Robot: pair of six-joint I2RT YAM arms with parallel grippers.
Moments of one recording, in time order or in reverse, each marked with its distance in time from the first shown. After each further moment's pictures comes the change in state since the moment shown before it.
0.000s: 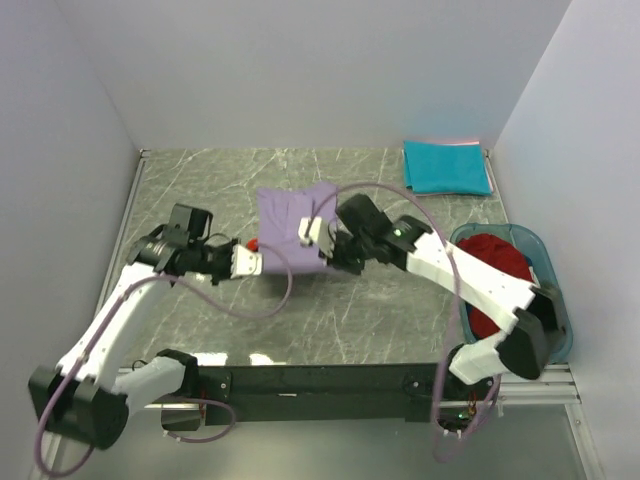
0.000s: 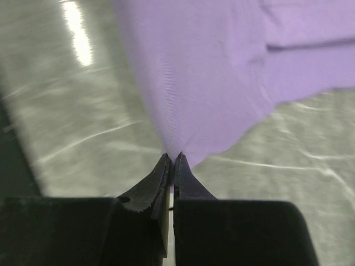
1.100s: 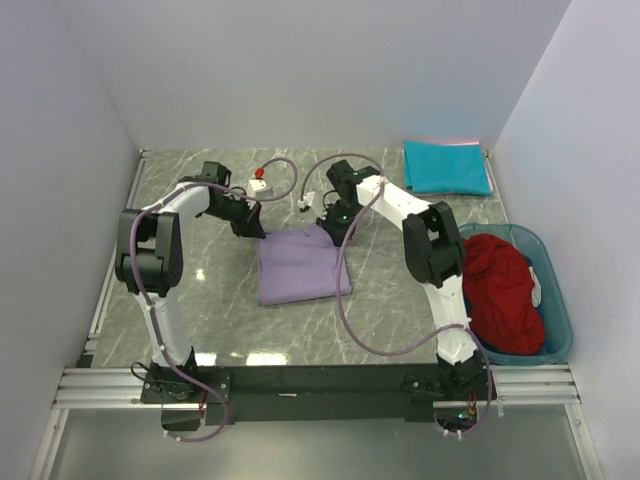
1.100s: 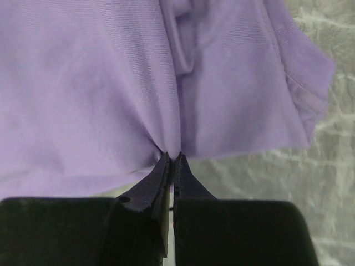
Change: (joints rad) left arm 0.167 0.874 0.440 0.161 0.125 -0.372; right arm -0.284 0.764 0.560 -0.230 -0.181 -0.249
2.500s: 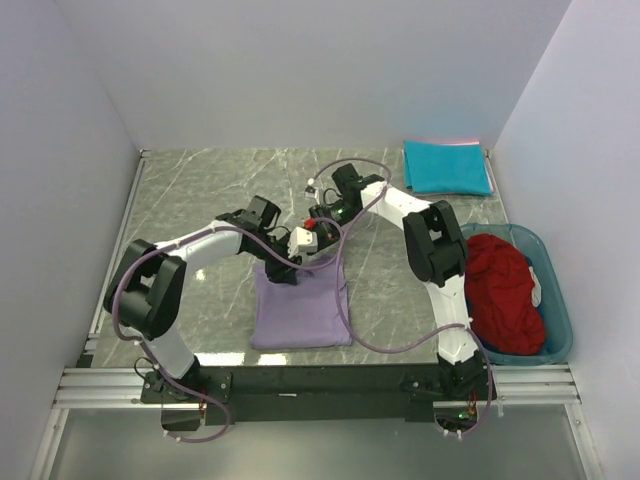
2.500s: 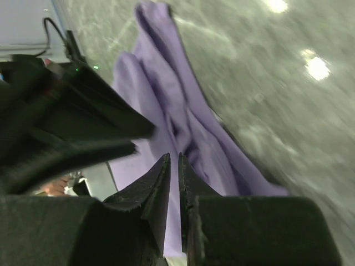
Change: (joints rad) left arm -0.374 -0.277 -0.364 0.209 -0.131 -0.052; right arm -0.037 0.035 -0.085 0.196 -0.555 0.787
